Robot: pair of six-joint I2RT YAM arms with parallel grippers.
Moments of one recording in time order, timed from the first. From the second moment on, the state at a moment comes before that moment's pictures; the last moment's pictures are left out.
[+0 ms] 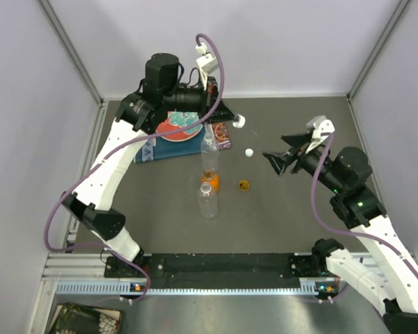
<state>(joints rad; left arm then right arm) -0.53 1.69 2.08 -0.75 0.78 -0.08 0.41 0.70 0.89 -0.18 -0.29 0.12</state>
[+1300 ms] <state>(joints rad) -0.51 1.61 1.51 0.64 1.29 -1.45 0.68 0.87 0.90 0.45 -0.47 -0.11</state>
